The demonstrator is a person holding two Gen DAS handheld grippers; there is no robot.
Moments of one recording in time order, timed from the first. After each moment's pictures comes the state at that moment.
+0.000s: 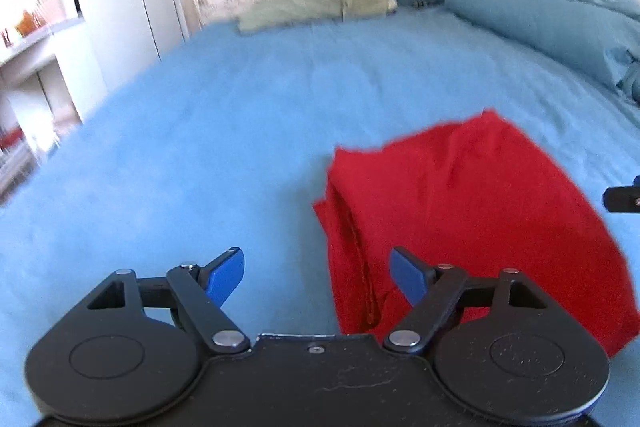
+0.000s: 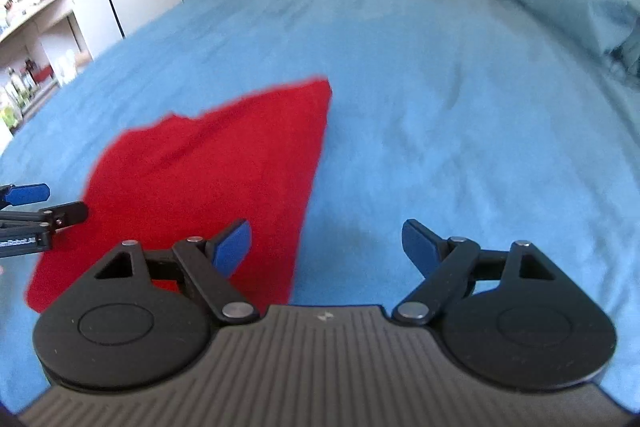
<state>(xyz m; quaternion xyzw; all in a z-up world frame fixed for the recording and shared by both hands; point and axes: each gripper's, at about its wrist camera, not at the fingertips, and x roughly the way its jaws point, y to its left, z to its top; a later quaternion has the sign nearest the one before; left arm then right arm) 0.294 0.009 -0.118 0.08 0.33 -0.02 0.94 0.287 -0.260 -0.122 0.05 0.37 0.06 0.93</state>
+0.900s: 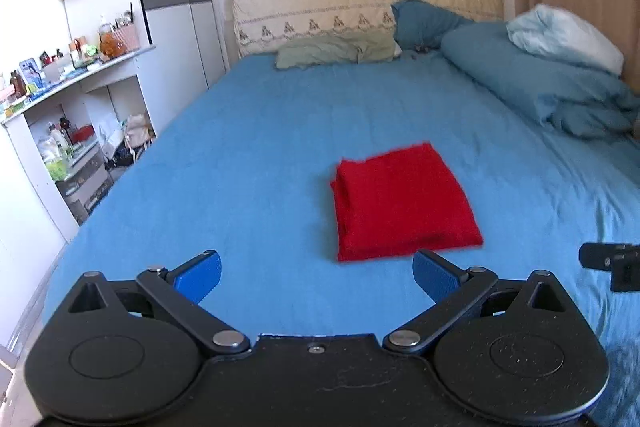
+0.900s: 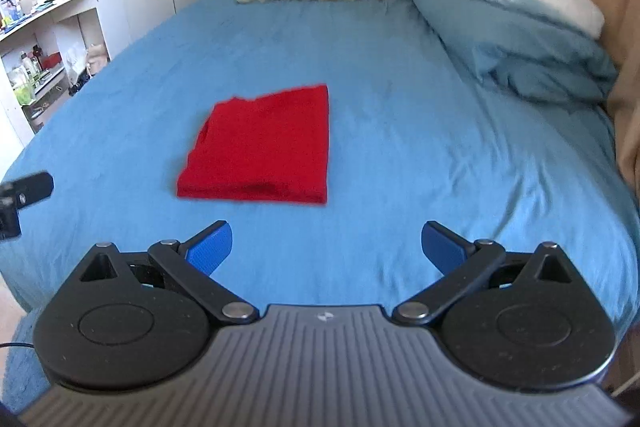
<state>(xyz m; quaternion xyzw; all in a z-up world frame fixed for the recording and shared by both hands) 0.018 0.010 0.022 0.06 0.31 0.00 0.95 -0.008 -0.181 0.044 0.02 0.37 -0.03 0.93</state>
